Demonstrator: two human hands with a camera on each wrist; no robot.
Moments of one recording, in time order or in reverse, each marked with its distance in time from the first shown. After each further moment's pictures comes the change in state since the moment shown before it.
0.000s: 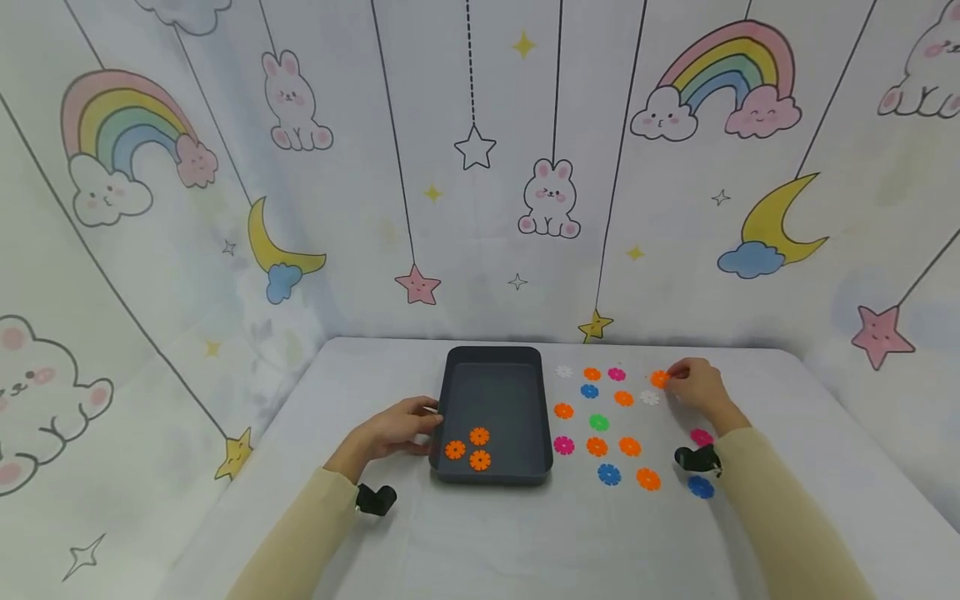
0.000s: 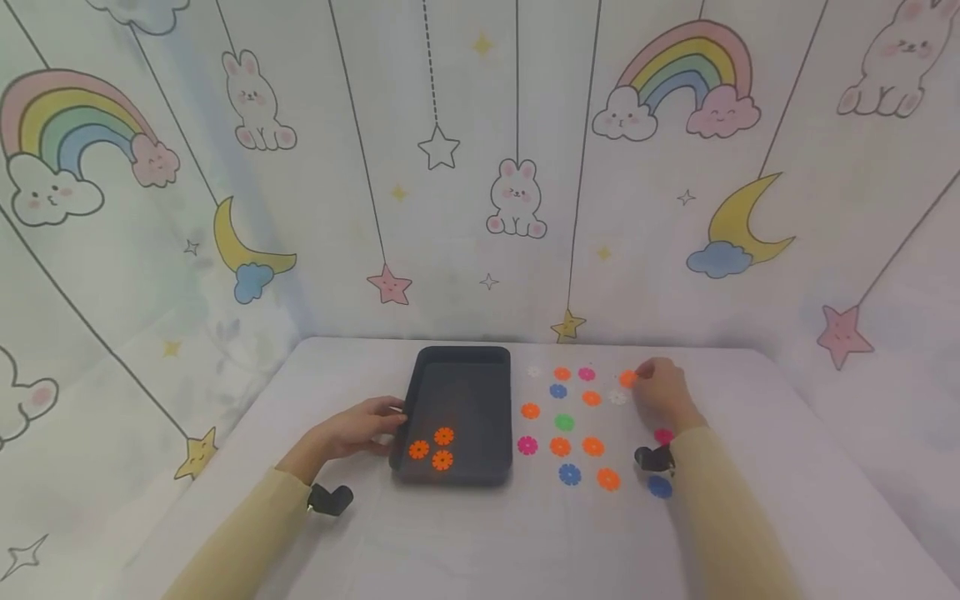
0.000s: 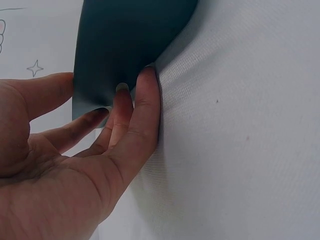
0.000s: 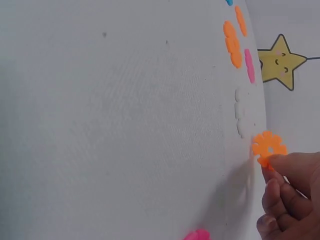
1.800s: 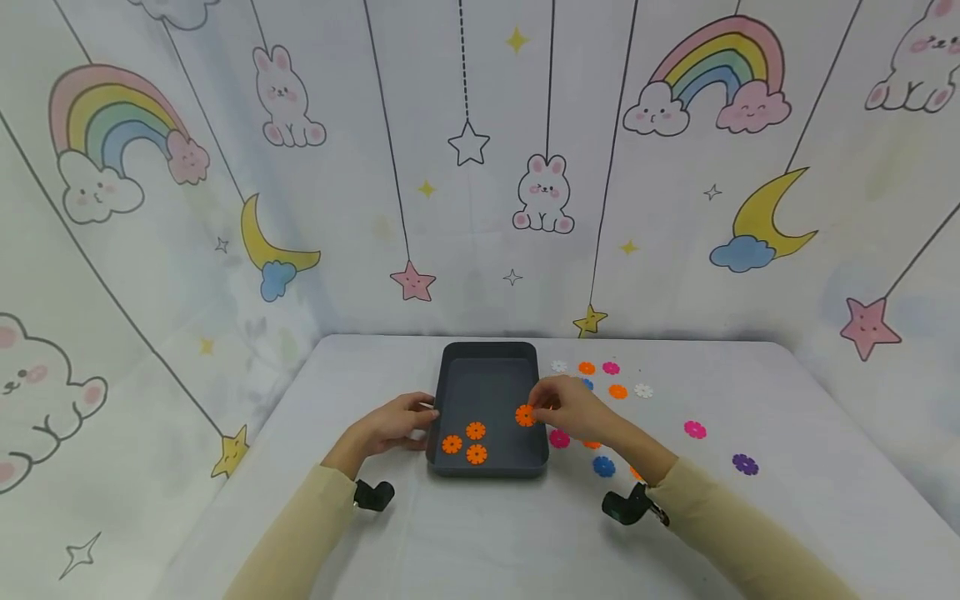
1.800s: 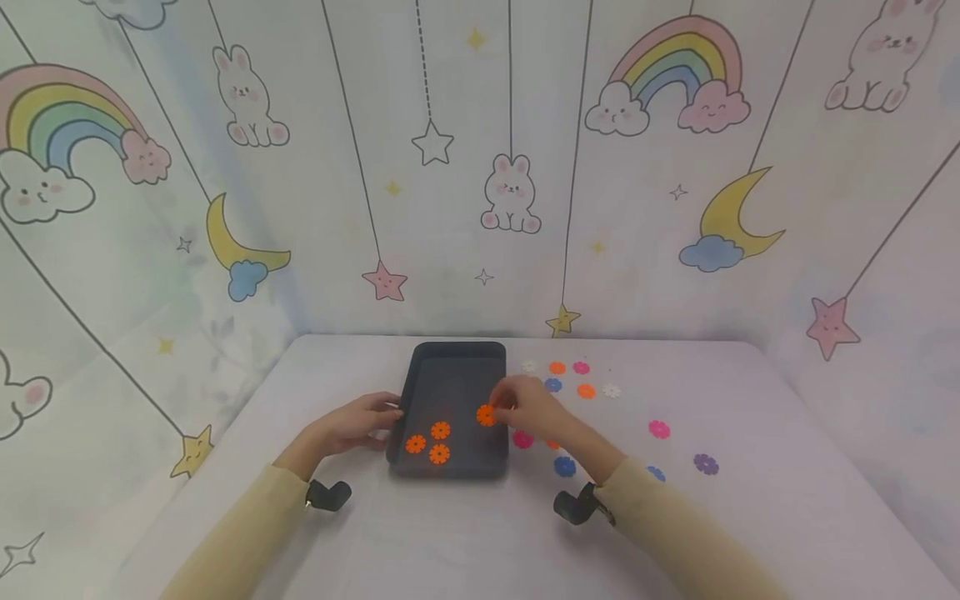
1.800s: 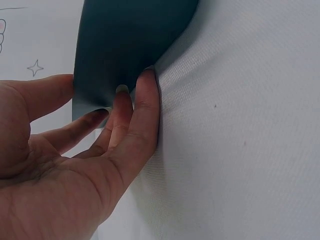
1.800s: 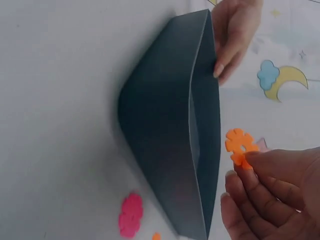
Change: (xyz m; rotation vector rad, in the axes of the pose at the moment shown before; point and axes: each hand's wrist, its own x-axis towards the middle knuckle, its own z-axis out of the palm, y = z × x) left_hand 0.000 -0.001 0.000 -0.002 0.010 0.002; right_hand -0.072 -0.173 0.084 0.194 -0.333 -0.463
